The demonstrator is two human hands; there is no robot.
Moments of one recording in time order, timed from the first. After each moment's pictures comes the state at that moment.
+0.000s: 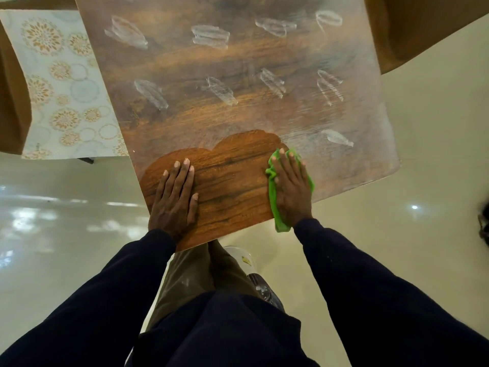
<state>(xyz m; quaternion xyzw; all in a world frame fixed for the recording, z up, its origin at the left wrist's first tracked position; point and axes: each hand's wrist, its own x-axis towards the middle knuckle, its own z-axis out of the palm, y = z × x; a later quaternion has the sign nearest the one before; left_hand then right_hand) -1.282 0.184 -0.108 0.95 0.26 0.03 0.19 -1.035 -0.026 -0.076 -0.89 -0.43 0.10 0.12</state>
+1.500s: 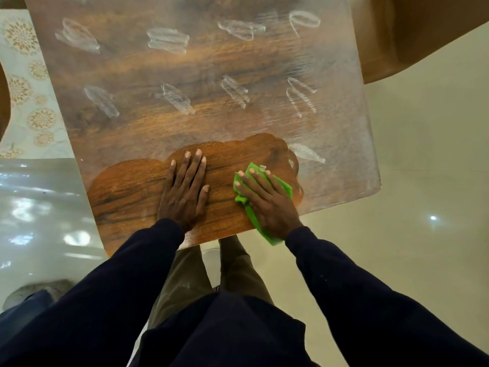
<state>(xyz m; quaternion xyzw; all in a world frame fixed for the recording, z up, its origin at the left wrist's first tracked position) -1.144 0.121 -0.100 0.96 0.26 -0.03 0.14 -0.949 -0.075 -0.083 -0.75 -0.64 0.15 0.09</state>
